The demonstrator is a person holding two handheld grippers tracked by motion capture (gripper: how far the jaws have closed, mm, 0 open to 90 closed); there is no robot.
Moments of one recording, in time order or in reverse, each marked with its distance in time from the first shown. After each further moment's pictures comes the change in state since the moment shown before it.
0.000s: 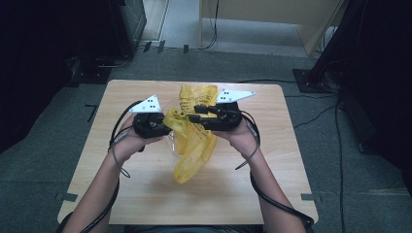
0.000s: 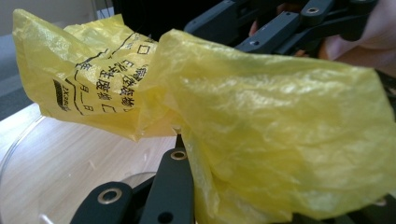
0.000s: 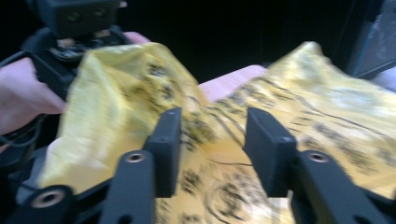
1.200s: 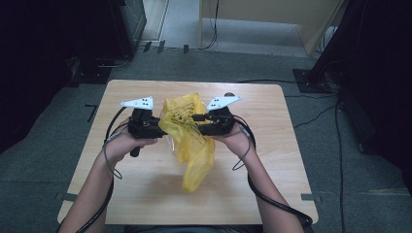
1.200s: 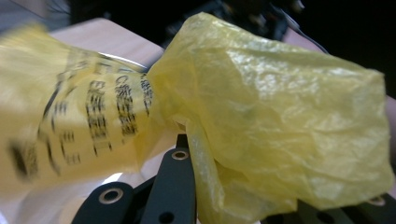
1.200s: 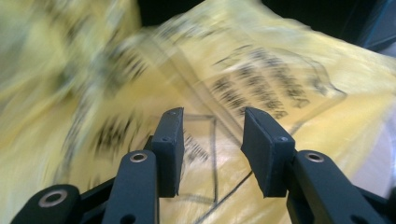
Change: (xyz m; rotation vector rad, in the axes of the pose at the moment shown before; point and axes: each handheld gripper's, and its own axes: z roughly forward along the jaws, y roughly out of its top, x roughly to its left) left arm 0.011 -0.007 -0.011 0.019 -0.162 -0.171; right arm -0.015 -0.029 0.030 0.149 0.010 -0.032
